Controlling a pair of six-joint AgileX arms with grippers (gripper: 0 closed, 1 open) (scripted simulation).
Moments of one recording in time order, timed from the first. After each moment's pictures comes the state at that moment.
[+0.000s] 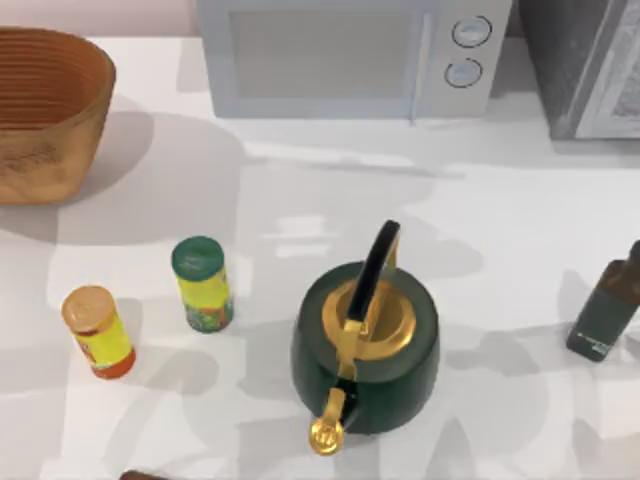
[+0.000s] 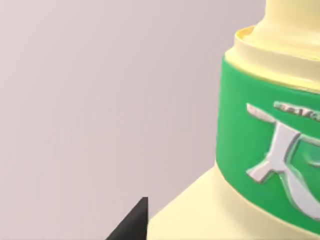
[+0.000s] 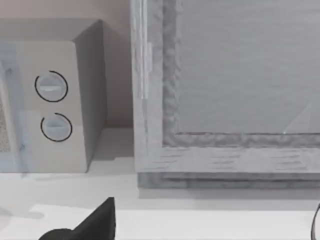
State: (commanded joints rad) left arm 0.14 1.52 1.02 0.51 0.16 0.02; right arm 0.00 0.00 0.00 0.00 0.00 0.00
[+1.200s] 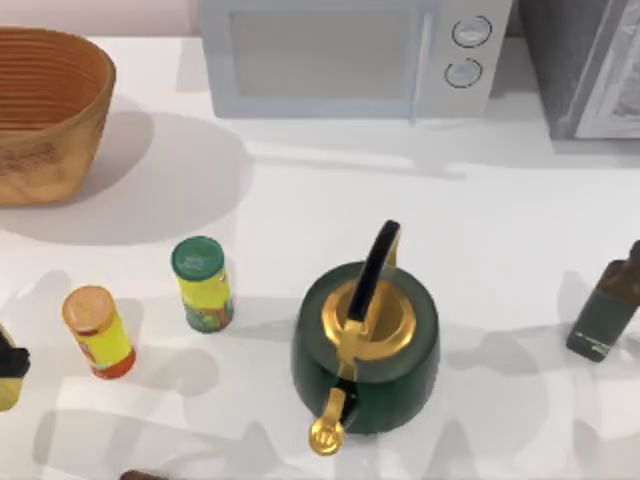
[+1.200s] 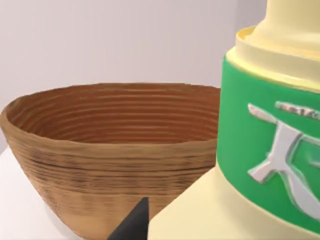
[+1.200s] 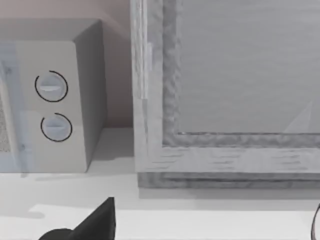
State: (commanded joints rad) left arm 0.00 0.02 0.02 0.01 0.00 0.00; right arm 0.00 0.00 0.00 0.00 0.00 0.00
